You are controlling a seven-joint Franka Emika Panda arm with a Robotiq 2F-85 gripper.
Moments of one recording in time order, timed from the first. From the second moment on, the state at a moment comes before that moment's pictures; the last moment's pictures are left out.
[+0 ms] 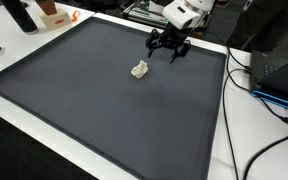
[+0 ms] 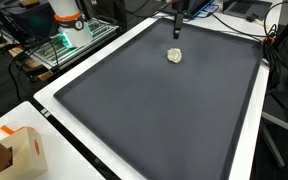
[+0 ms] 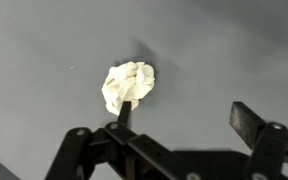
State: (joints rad) arm 0.41 0.33 0.06 -2.13 -0.53 2.36 0.37
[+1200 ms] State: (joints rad) arm 0.33 0.30 0.06 -2.20 -0.47 2.46 0.37
